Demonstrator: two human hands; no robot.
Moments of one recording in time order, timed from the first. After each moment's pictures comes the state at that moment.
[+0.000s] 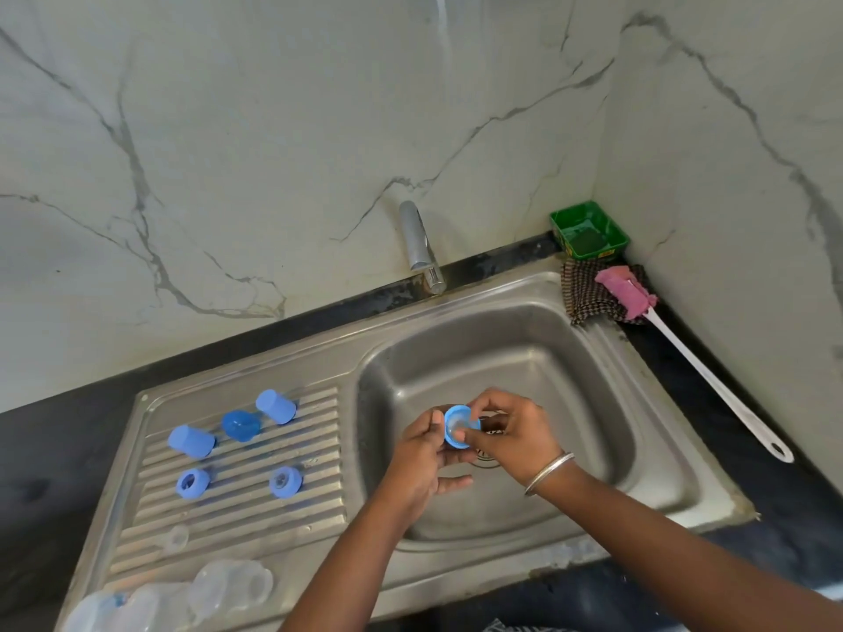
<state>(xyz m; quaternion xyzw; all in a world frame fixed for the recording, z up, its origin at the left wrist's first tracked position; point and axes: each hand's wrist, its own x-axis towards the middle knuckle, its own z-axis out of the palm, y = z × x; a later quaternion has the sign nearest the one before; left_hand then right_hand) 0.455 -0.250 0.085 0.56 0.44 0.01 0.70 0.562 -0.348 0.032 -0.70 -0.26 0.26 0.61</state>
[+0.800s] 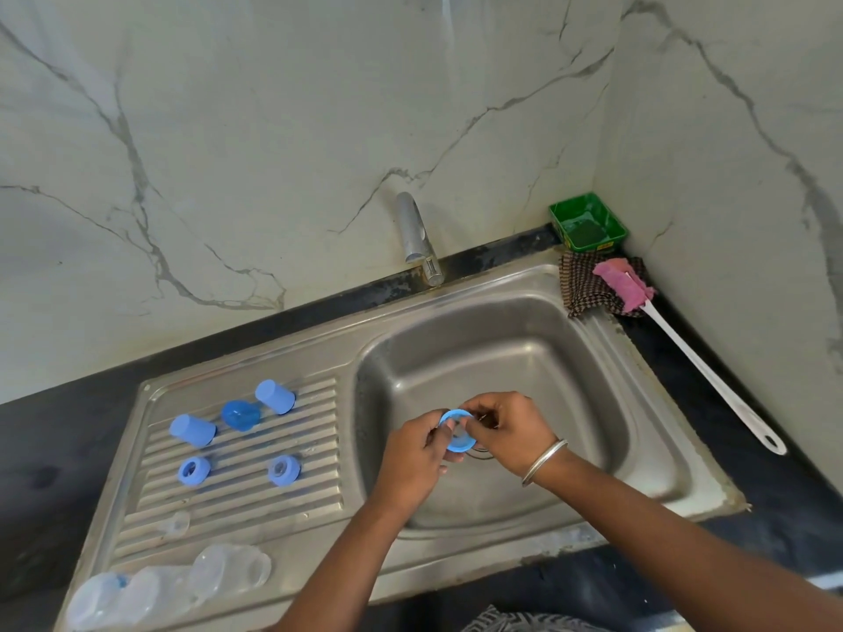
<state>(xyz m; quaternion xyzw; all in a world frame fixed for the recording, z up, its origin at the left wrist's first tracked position) 0.447 -0.250 0.065 0.77 0.37 0.02 0.52 0.566 -0.354 0.036 -0.75 -0.33 0.28 0.50</state>
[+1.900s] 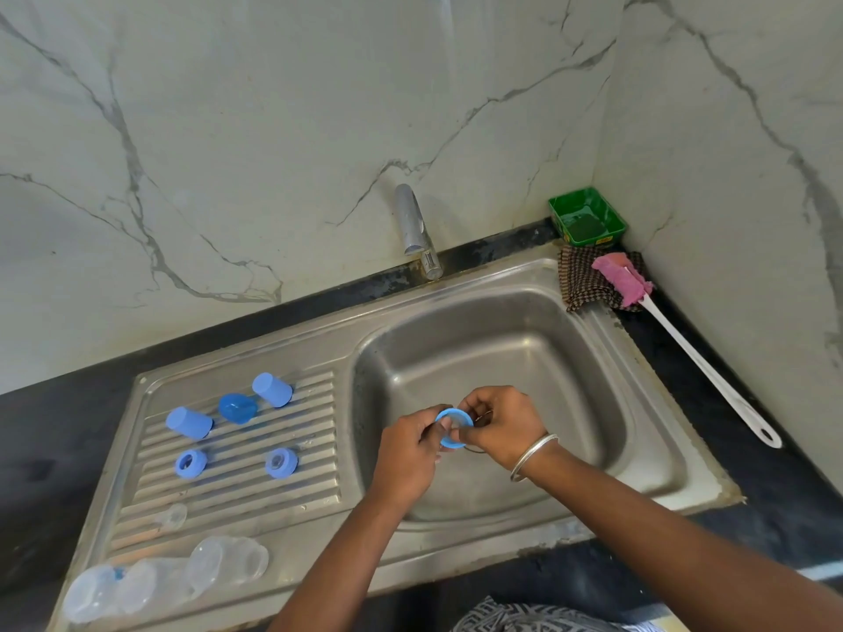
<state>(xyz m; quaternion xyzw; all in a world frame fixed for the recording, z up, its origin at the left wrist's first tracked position) 0.441 -0.247 0.056 0.80 0.34 0.05 0.50 0.561 -0.349 0.035 -0.79 -0.28 0.29 0.47</state>
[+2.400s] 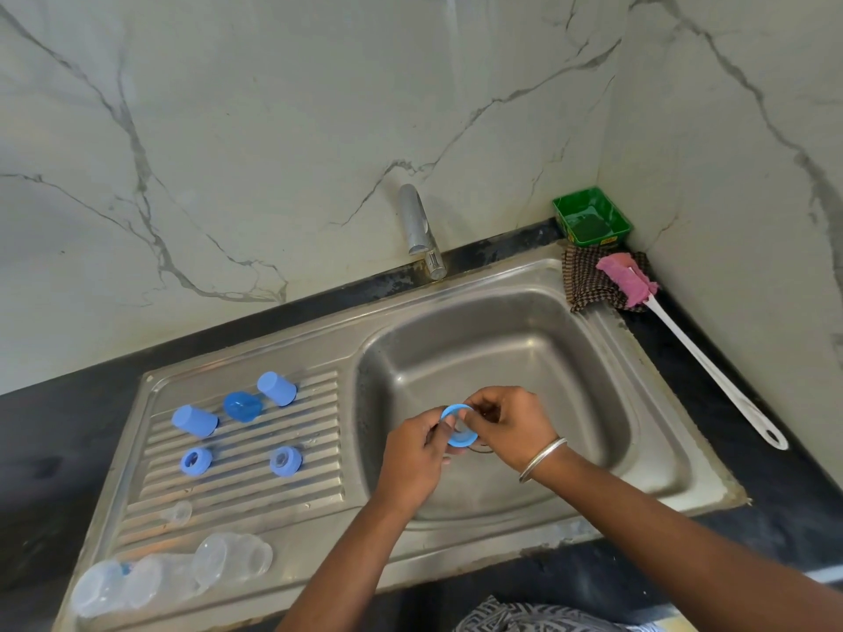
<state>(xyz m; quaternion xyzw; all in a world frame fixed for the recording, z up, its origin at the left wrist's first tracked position) 0.439 -0.255 0.057 0.77 0.36 0.07 0.53 0.561 -0.354 0.038 -0.77 -0.29 0.27 0.51</state>
